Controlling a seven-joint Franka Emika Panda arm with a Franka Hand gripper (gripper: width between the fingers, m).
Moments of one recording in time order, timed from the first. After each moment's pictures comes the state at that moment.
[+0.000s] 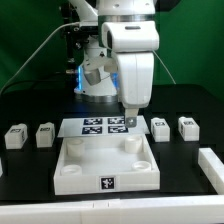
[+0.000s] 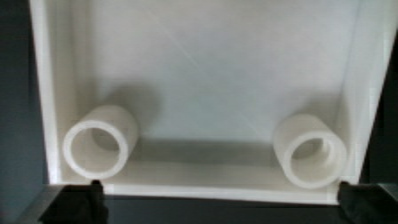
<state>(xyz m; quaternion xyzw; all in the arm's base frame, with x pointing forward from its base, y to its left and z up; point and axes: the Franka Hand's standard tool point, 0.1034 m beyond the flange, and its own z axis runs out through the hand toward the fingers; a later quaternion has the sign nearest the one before) 0.485 0.011 0.075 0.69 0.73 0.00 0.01</state>
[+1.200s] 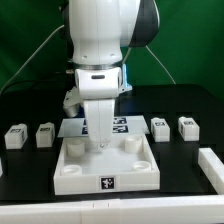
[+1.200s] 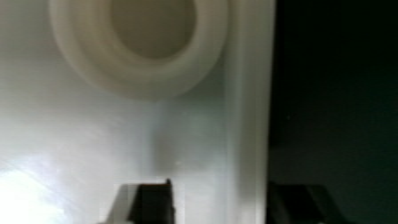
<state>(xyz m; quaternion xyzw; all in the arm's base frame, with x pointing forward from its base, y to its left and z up) 0.433 -0.022 0.014 0.71 0.70 -0.02 -0.02</state>
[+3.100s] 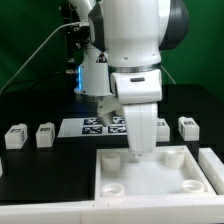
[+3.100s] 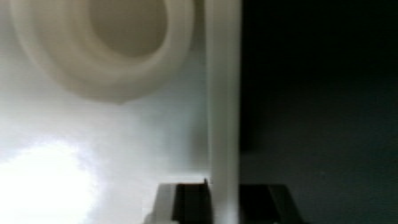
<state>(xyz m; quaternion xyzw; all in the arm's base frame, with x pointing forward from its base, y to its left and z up) 0.495 0.051 0.015 0.72 0.69 0.02 -0.01</state>
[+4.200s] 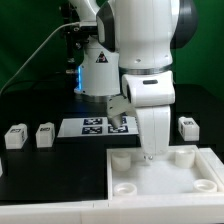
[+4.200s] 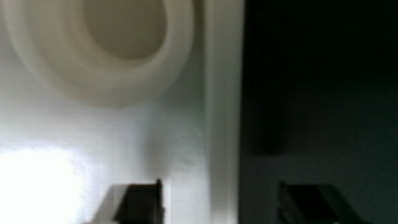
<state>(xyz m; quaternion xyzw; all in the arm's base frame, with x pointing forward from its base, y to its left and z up) 0.495 0.060 0.013 0.72 0.70 0.01 -0.02</state>
